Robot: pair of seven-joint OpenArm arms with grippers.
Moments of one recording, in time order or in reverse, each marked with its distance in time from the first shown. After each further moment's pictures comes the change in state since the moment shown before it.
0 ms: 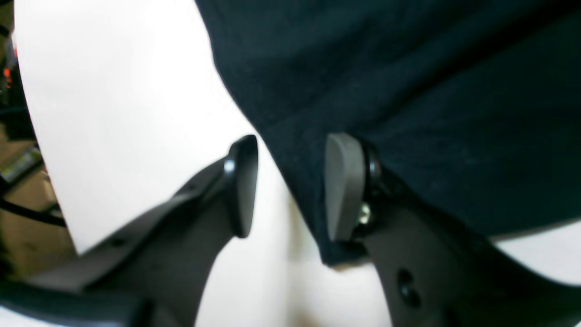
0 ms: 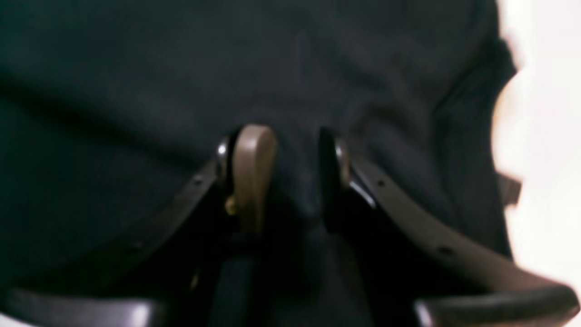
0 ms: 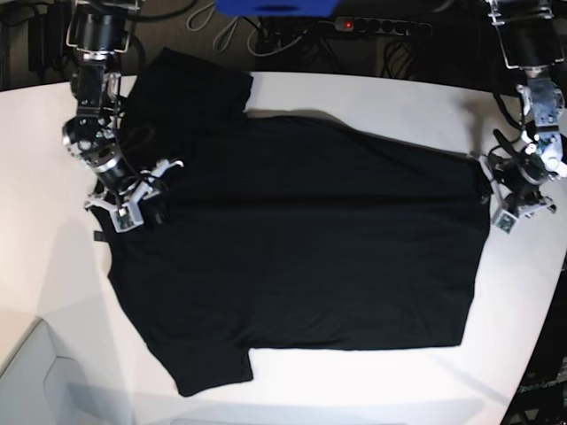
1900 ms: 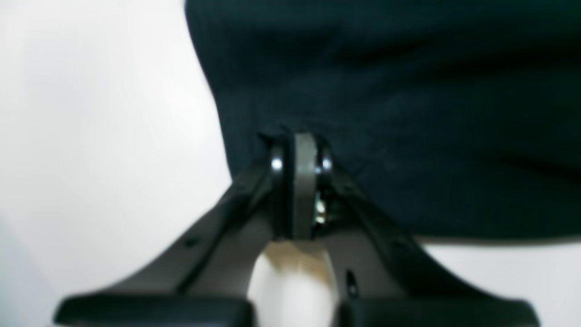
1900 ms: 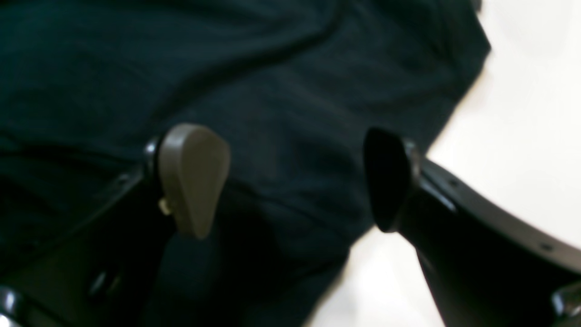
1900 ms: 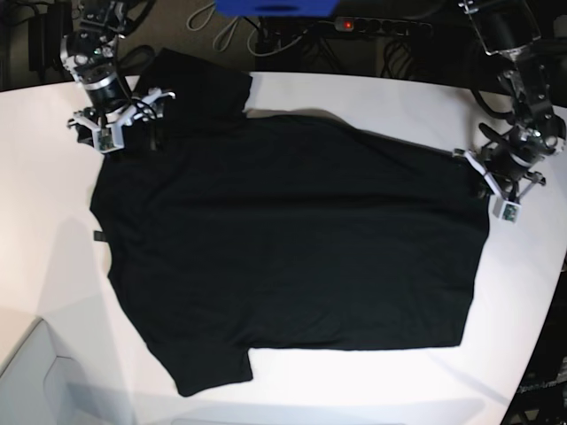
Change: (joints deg) left arm 2.5 8.6 -7.9 4.5 -13.8 0.4 8.6; right arm -20.1 -9.4 12.5 15.6 0.1 0.1 0.0
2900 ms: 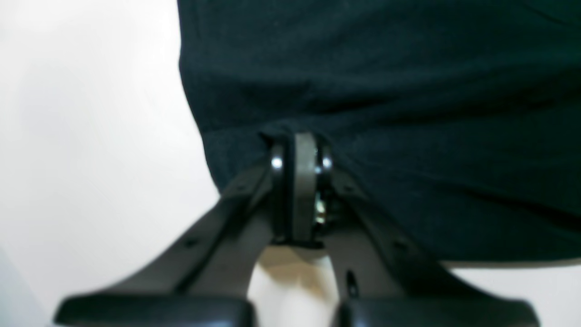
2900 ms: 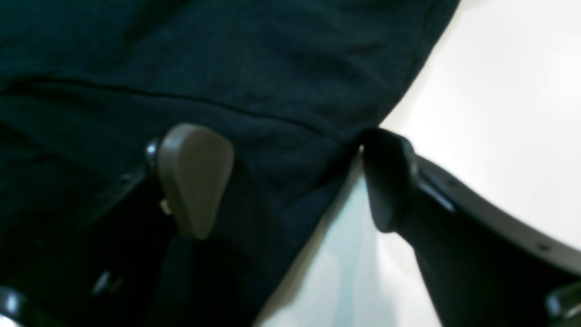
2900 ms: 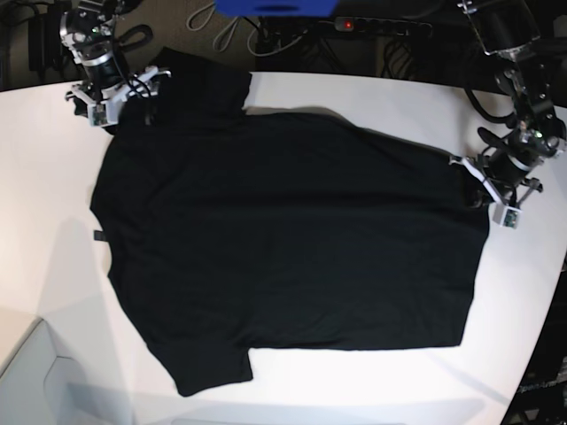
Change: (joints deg) left arm 0.1 0.3 0.1 1.2 -2.8 0.0 0.0; right arm -4.6 -0.7 1.8 -1.3 1.6 0.0 -1.2
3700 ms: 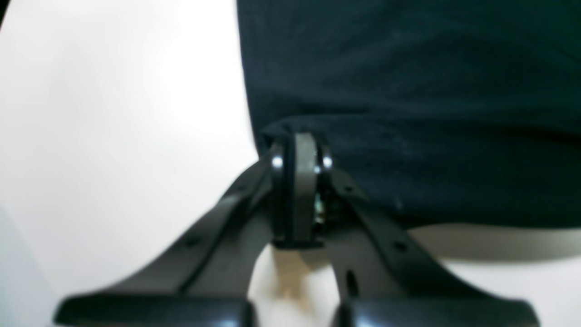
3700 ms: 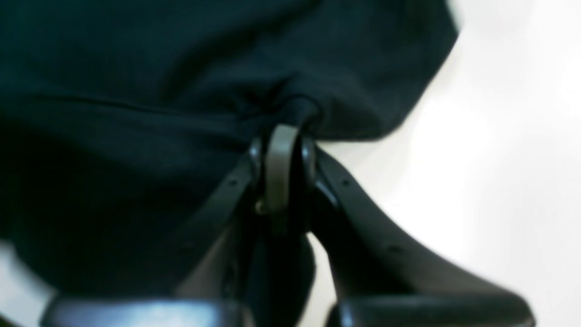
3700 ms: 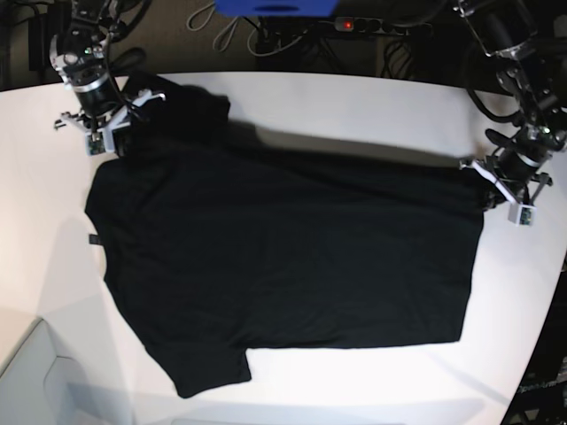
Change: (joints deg) left arm -1.0 2.2 -5.9 0.0 -0.2 -0.2 0.1; right arm 4.1 0.3 -0.3 8.1 -1.6 0.3 -6.4
